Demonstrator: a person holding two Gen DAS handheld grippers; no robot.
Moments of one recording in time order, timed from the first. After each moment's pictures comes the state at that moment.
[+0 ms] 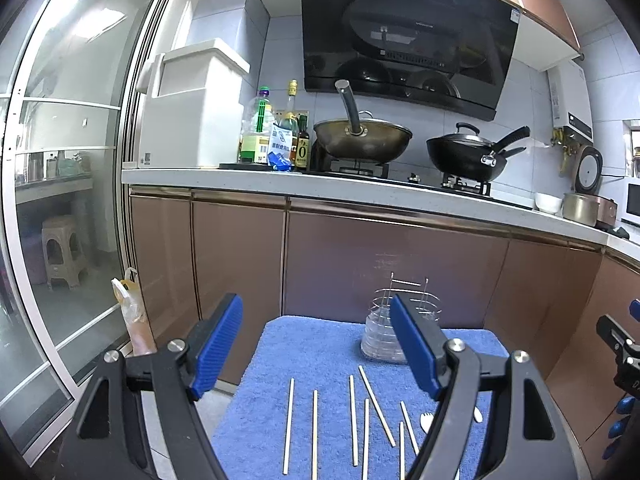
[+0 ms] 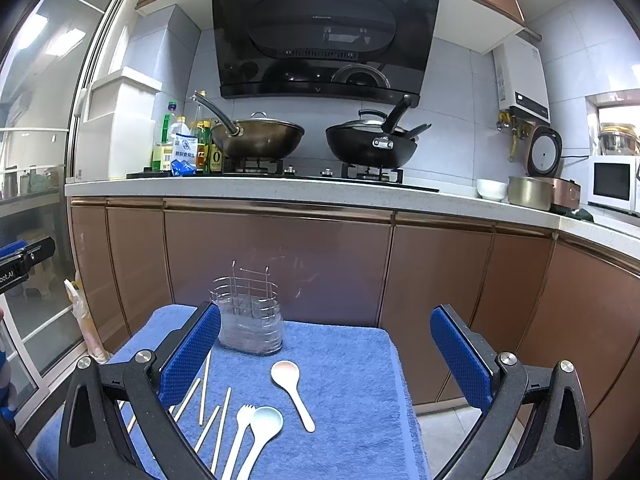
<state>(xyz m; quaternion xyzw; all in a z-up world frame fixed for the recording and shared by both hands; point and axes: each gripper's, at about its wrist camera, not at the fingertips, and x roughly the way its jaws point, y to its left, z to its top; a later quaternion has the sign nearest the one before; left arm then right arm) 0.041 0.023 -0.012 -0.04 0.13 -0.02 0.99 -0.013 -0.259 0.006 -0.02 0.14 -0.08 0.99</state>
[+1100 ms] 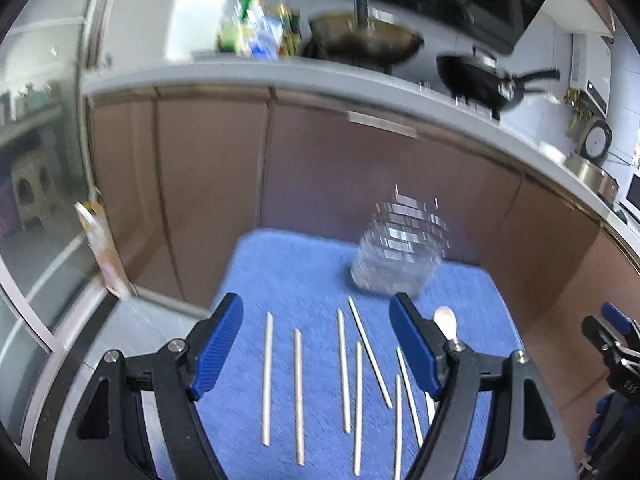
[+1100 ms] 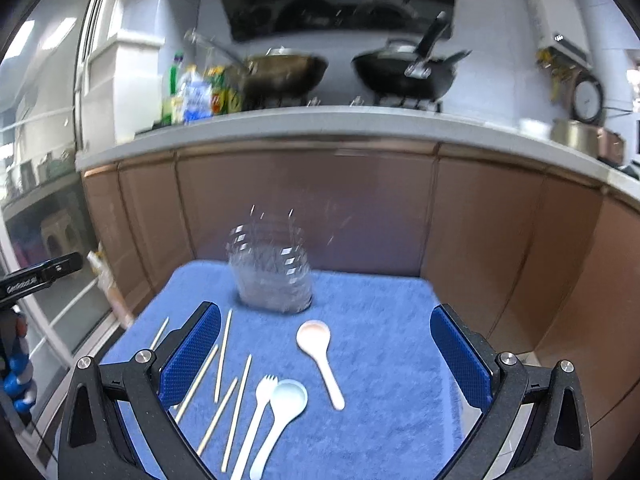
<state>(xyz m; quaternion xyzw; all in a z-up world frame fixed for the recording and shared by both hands) 0.141 0.024 -0.067 -0.07 0.32 -0.08 0.94 0.062 -0.273 -0.033 0.01 0.26 0.00 0.97</state>
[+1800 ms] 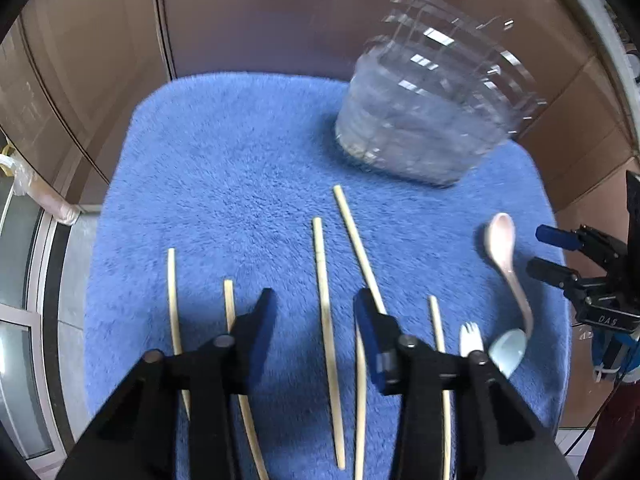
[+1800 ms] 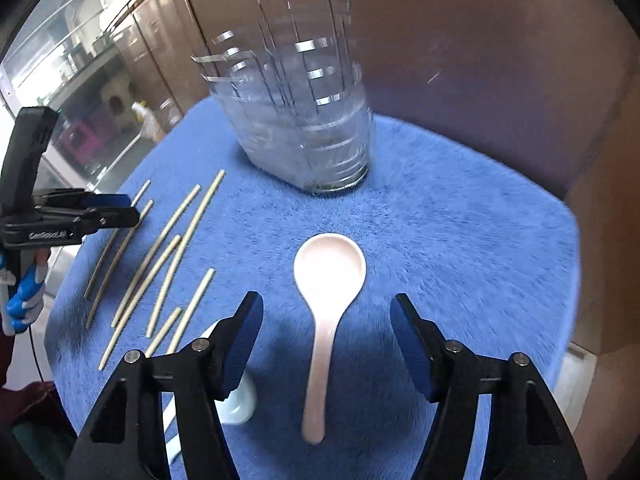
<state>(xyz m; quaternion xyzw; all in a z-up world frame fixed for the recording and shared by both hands) 0.298 -0.056 -0.207 -0.02 0.57 -0.13 0.81 0.270 -0.293 -0.190 -0.04 0.53 0.21 0.82</state>
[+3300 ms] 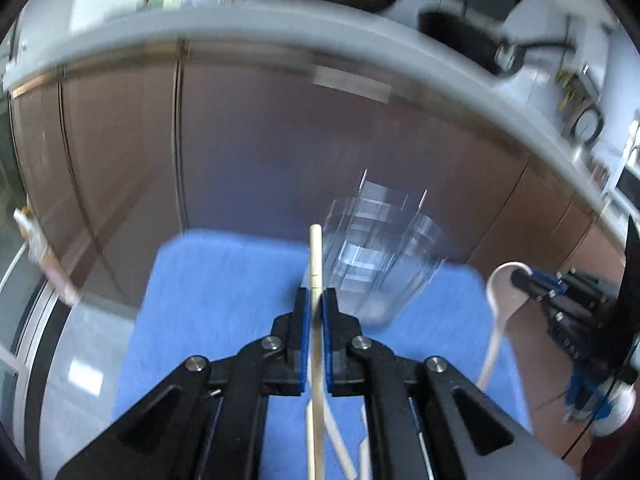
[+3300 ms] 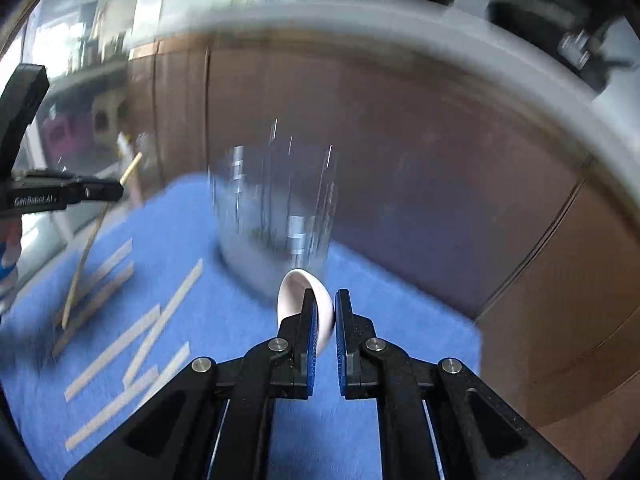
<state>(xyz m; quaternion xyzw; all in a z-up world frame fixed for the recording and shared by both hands) 0.251 -0.039 -0.064 -0.08 0.33 -0.14 0.93 0.235 -0.262 -0.079 -0.14 0.32 0.13 0.93</state>
